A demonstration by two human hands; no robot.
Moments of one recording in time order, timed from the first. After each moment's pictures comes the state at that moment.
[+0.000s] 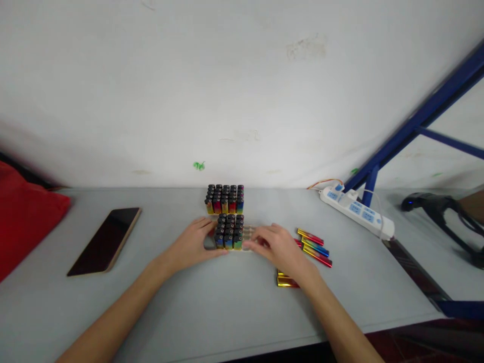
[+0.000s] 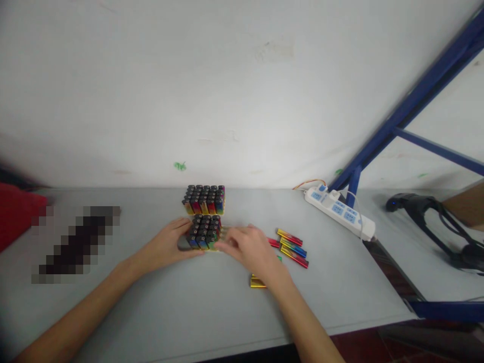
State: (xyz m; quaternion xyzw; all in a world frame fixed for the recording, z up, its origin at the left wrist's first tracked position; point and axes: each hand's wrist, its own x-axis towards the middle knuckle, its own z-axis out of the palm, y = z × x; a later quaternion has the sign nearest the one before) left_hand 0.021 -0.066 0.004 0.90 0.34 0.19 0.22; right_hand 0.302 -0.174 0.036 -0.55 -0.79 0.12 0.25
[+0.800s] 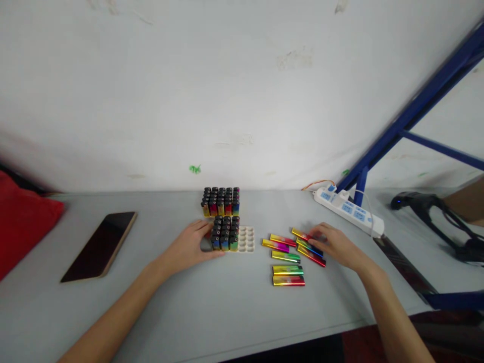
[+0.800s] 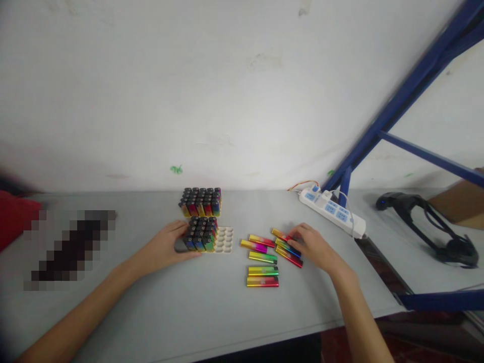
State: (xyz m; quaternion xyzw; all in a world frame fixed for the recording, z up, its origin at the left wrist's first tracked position) left_hand 0.018 -0.063 0.000 0.89 0.35 0.19 0.22; right_hand 0.479 -0.225 0.023 -0.69 -0.66 0.19 0.20
